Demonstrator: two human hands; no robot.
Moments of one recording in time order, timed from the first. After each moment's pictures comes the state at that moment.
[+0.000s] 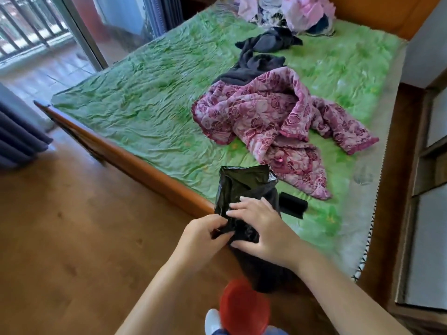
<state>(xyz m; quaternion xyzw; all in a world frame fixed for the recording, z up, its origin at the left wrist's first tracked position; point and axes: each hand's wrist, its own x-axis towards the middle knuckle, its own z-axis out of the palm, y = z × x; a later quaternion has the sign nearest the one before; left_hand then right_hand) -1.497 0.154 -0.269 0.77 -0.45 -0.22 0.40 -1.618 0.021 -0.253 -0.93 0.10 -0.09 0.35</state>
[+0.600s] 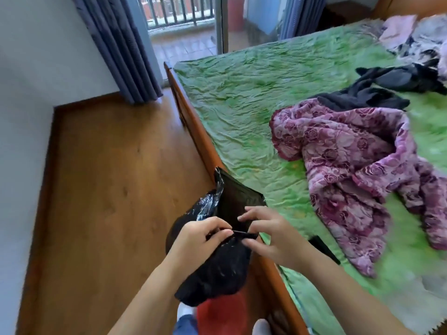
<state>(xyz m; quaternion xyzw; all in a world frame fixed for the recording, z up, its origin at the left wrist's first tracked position) -1.565 0.161 -0.253 0.86 -0.24 -0.07 0.45 -1.593 -0.037 -0.257 -0.89 -0.18 0.03 0.41</state>
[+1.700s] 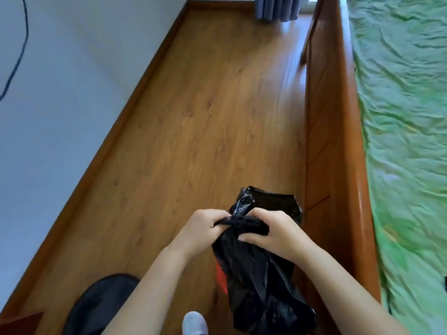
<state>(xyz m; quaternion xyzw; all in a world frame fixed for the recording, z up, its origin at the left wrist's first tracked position) -1.696 0.269 -0.528 0.87 0.10 -0.14 0.46 -1.621 0.088 -0.535 -0.82 -0.35 0.25 0.39</state>
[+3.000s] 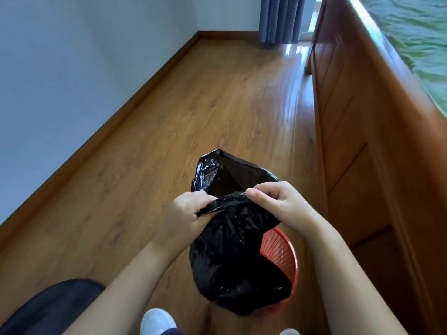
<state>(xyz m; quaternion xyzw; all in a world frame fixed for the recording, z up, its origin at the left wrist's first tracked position) -1.790 0.259 -0.736 0.92 -0.02 0.19 0.33 -1.682 0.077 -0.725 -0.75 -0.32 0.24 0.53</state>
